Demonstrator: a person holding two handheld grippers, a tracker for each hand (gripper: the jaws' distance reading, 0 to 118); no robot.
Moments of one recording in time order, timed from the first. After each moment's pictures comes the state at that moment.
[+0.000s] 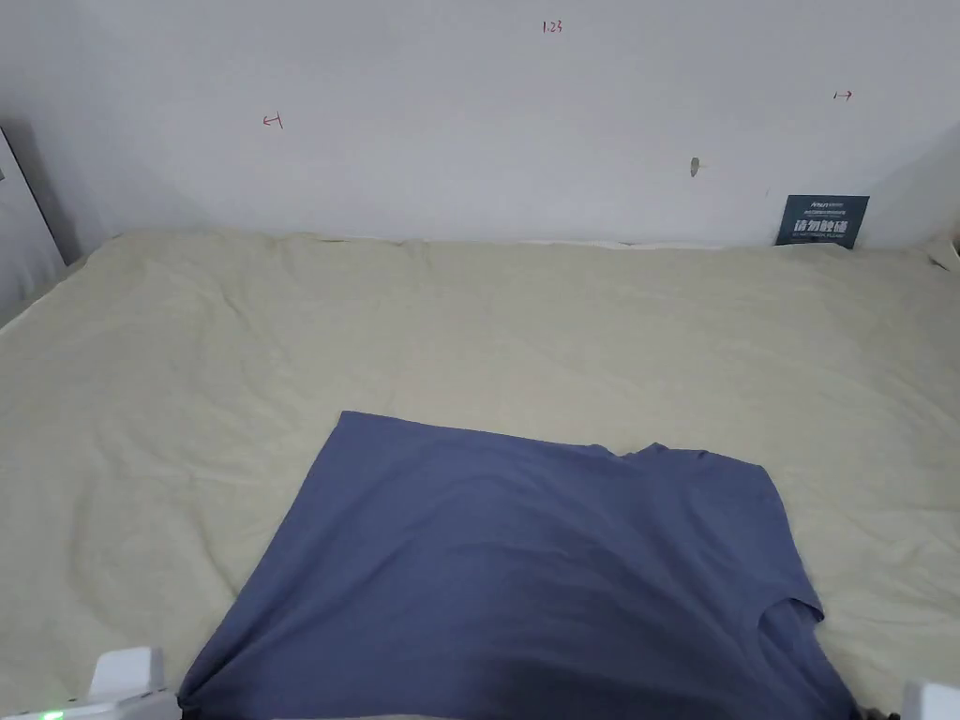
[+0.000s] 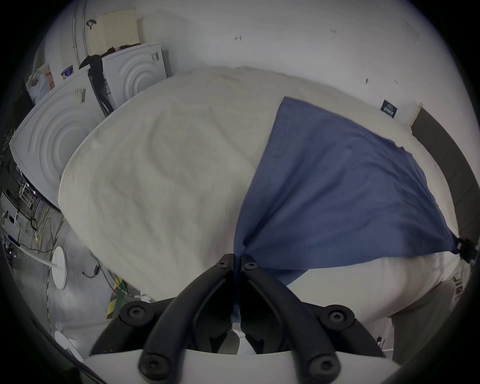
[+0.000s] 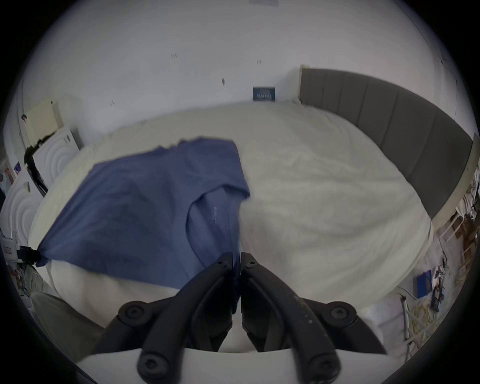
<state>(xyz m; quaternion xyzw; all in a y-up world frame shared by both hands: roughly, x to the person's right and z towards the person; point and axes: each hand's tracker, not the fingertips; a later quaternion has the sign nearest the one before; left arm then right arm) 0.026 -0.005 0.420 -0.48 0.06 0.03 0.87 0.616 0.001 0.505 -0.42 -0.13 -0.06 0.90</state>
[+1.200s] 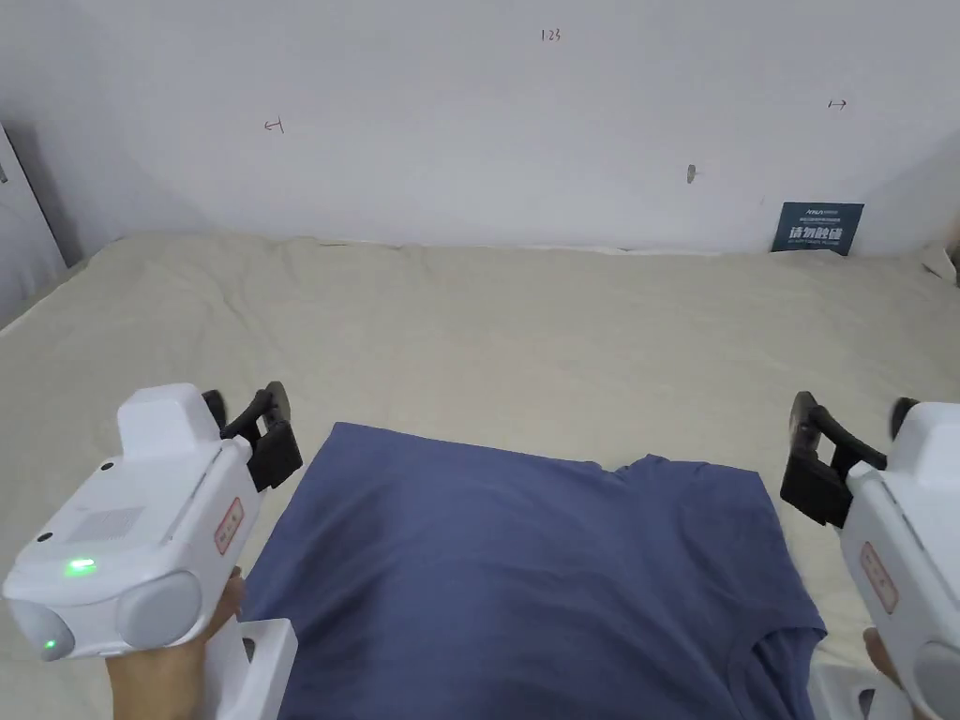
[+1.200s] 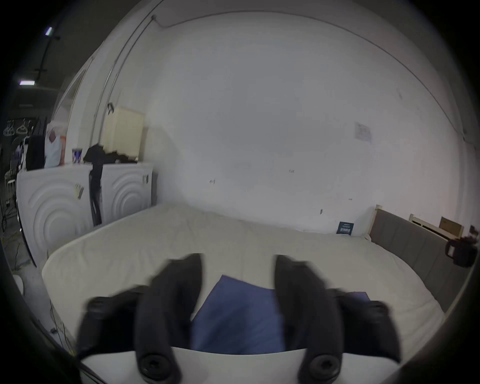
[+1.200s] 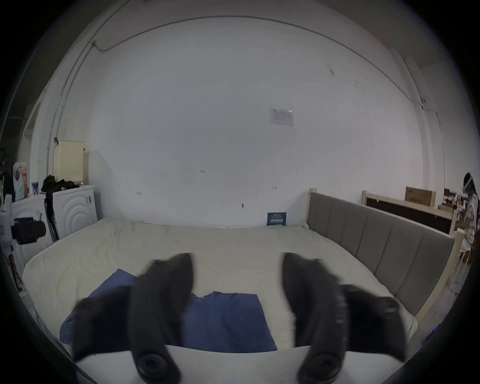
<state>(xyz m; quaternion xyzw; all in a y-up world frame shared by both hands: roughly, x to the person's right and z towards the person) 0.126 0.182 0.407 -0.07 0.01 0.06 1.00 0.533 0.204 0.479 -0.08 -0.11 0.02 0.99</state>
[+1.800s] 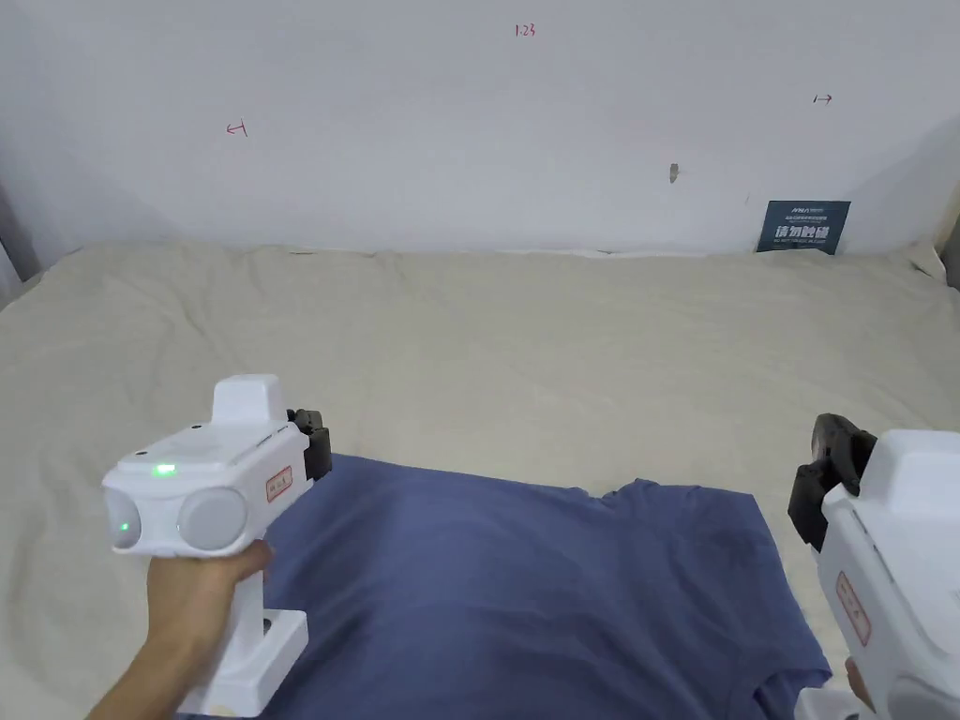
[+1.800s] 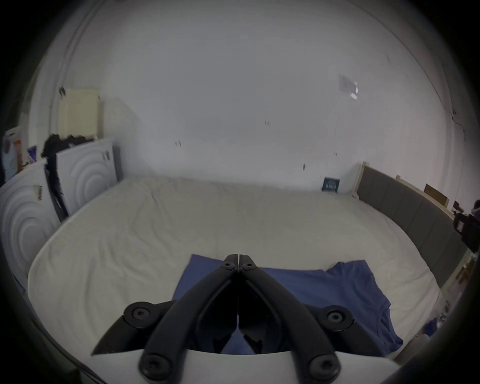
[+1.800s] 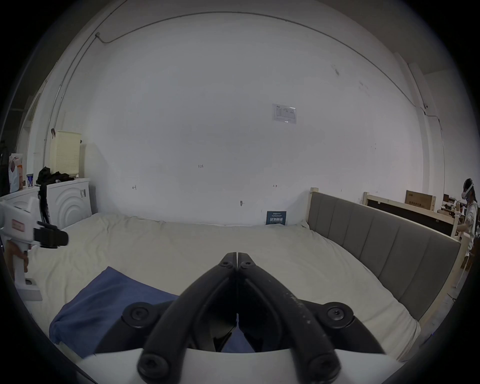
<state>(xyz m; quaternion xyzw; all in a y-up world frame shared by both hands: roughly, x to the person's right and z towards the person) 0.152 0.145 0.242 -0.25 -0.08 0.03 0.96 0.553 0.186 0.416 -0.09 -0.12 0.03 0.99</state>
